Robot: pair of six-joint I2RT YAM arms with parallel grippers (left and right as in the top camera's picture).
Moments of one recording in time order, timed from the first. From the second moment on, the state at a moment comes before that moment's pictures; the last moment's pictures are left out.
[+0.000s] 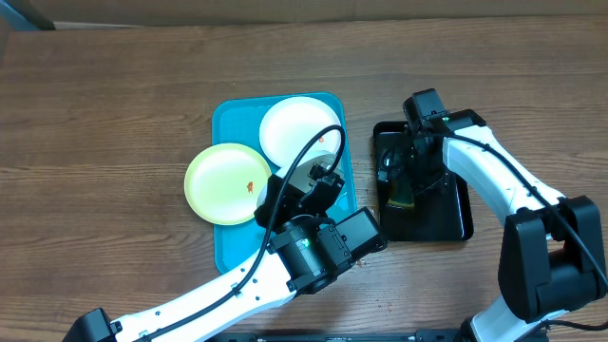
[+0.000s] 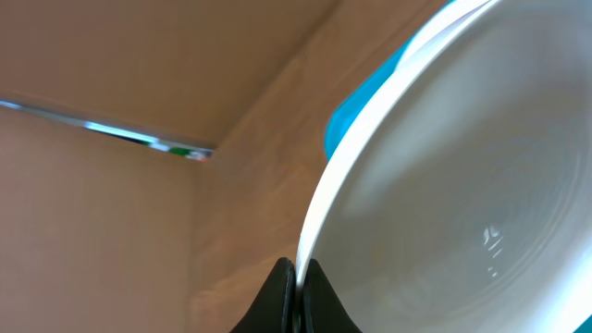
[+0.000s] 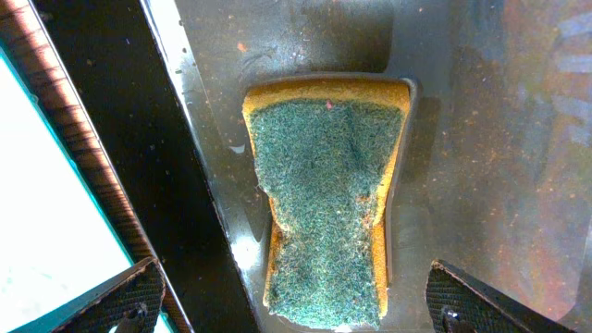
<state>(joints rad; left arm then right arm) -1.06 1.41 1.12 -1.07 -1.13 -0.35 0.26 1.80 1.23 -0.93 -0.13 0.47</state>
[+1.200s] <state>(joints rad) 0.69 1.46 1.17 -0.89 0.12 -0.23 0.26 1.80 1.23 -0.97 -0.13 0.46</state>
